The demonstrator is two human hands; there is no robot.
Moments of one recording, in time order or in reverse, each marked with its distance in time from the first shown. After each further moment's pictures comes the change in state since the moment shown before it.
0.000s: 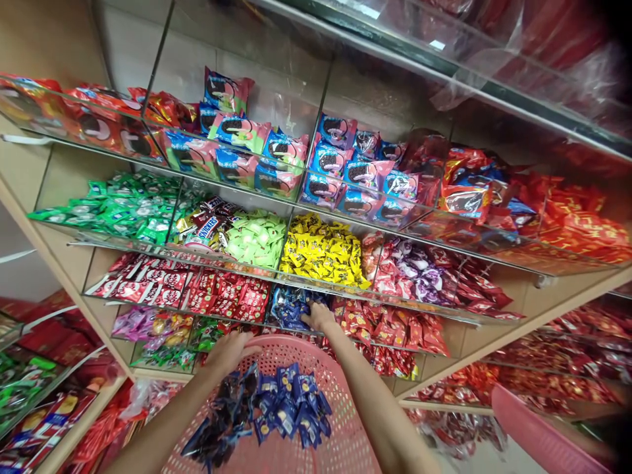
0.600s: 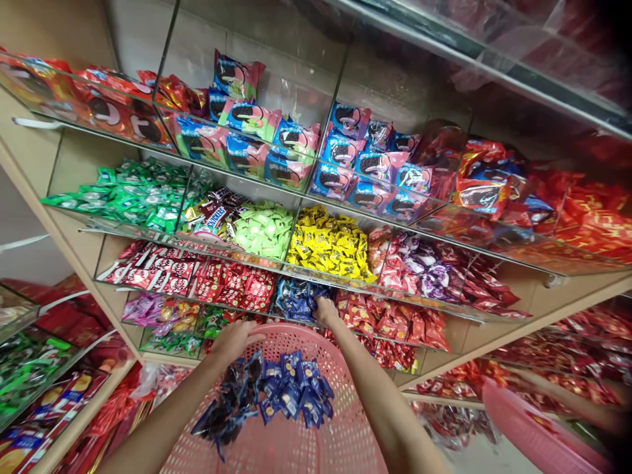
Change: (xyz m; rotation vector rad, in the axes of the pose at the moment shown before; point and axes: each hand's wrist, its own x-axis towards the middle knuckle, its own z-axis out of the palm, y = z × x) left_hand -0.005 0.002 -0.005 0.022 -0.009 -0.027; right_hand 0.005 0.014 0.013 0.020 0.038 0.069
